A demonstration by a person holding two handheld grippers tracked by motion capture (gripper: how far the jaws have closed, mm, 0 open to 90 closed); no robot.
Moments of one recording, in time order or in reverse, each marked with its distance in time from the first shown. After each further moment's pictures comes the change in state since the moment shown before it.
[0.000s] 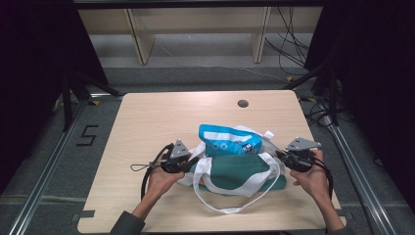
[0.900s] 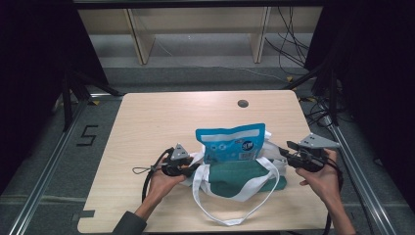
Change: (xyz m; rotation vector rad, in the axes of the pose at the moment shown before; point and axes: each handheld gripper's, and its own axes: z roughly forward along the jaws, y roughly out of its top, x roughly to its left) left arm 0.004 -0.008 0.001 -0.013 -0.049 -0.166; right arm -0.003 0.018 -0.047 -0.189 0.005 0.099
